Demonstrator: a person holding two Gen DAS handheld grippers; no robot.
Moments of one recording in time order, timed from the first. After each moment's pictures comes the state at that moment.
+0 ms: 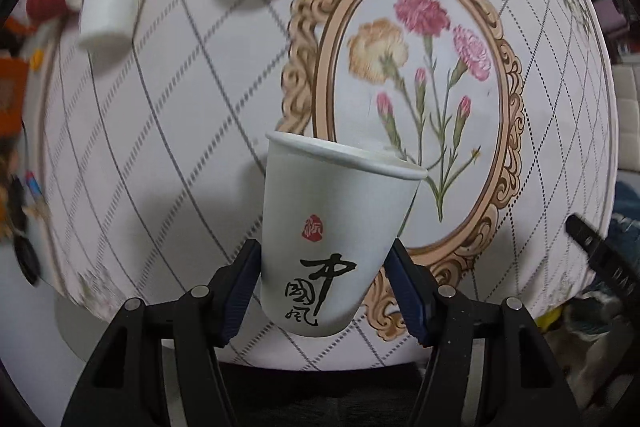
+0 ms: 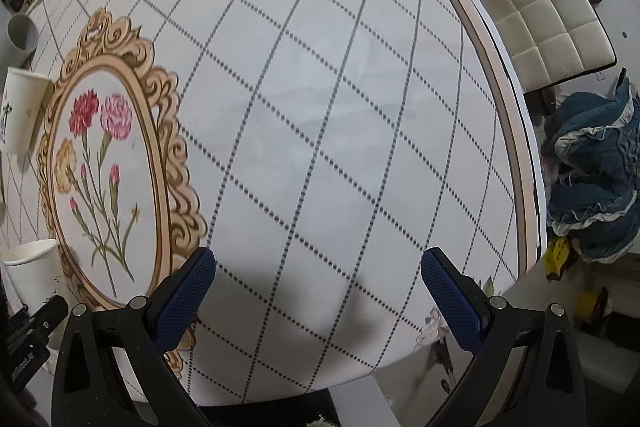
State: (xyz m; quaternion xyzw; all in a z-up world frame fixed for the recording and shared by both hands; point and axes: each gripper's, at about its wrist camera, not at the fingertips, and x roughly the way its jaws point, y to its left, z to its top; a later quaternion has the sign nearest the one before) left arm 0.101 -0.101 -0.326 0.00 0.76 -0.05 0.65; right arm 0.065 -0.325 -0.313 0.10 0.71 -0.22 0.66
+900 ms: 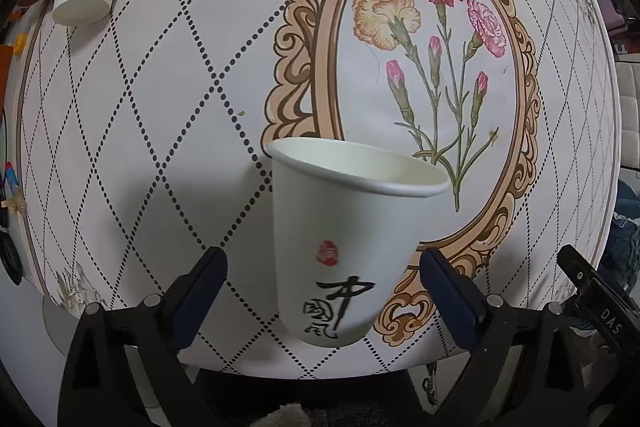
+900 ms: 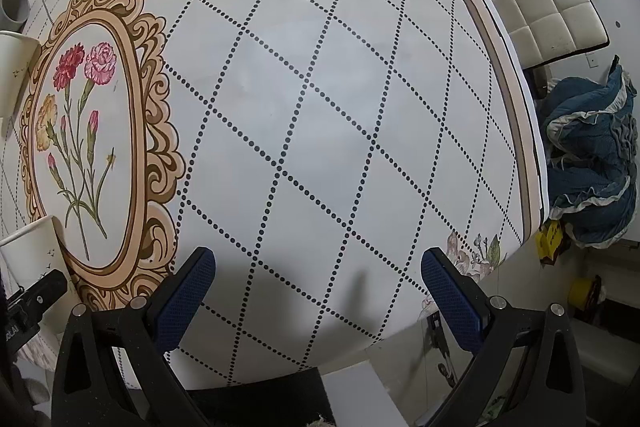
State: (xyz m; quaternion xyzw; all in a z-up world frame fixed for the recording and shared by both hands) left arm 0.095 -0.095 -0.355 0.00 0.76 -0.06 0.64; right arm 0.039 -0.338 -0.326 0.10 0.72 -0.23 0.64
